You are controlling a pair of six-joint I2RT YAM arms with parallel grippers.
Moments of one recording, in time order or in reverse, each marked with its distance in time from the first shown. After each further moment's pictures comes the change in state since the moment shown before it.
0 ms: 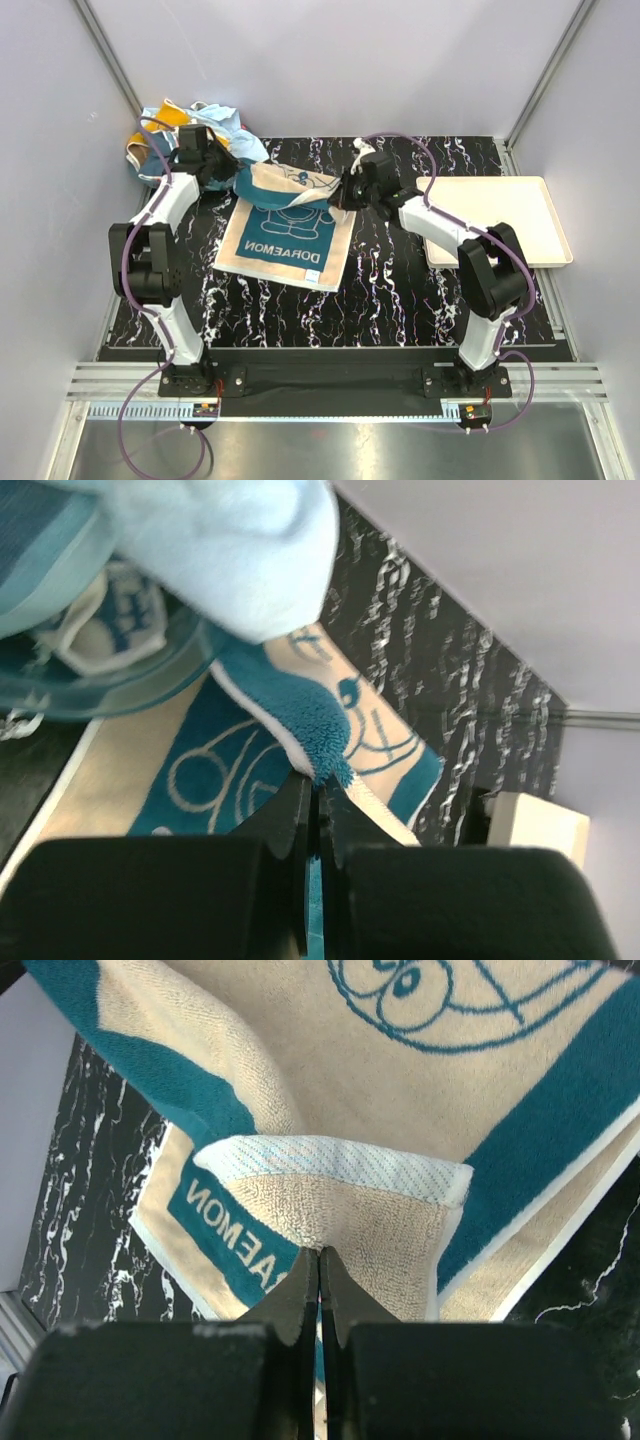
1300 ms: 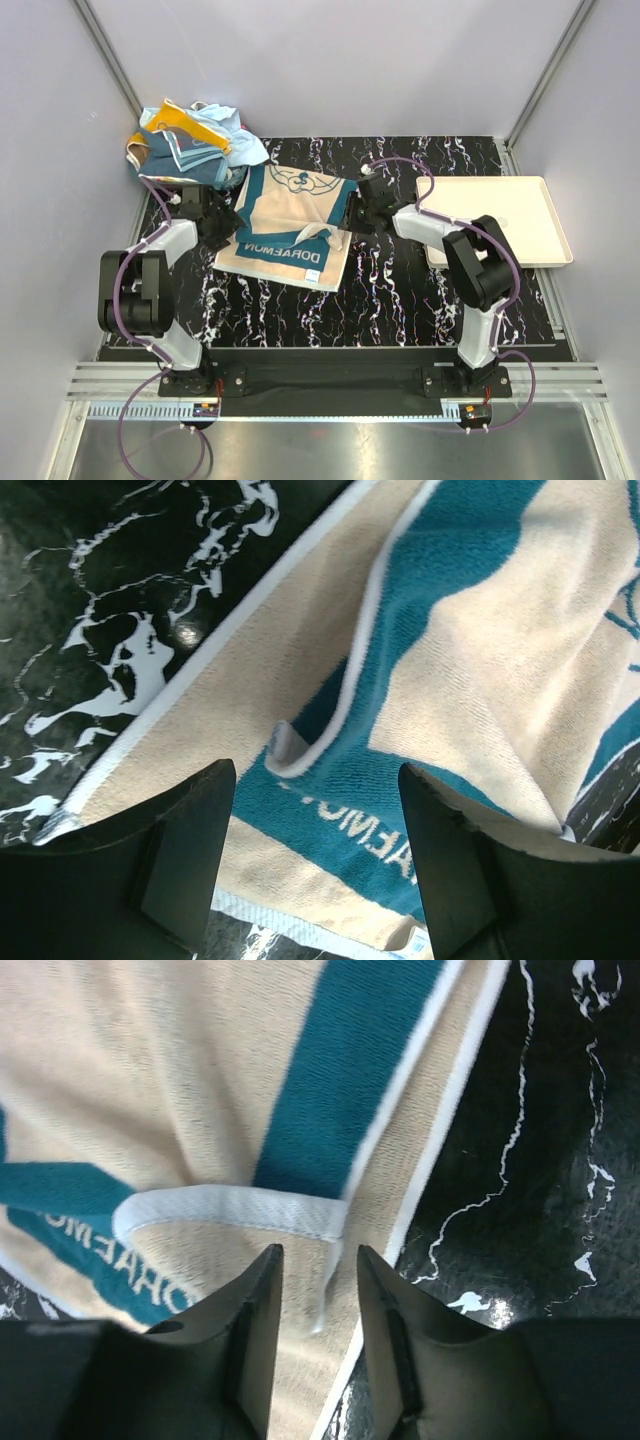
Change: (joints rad) left arm 0.017 -0.243 -0.541 -0.077 -0.118 -0.029; right arm 0.012 0.063 -0.117 -0.080 0.153 0.094
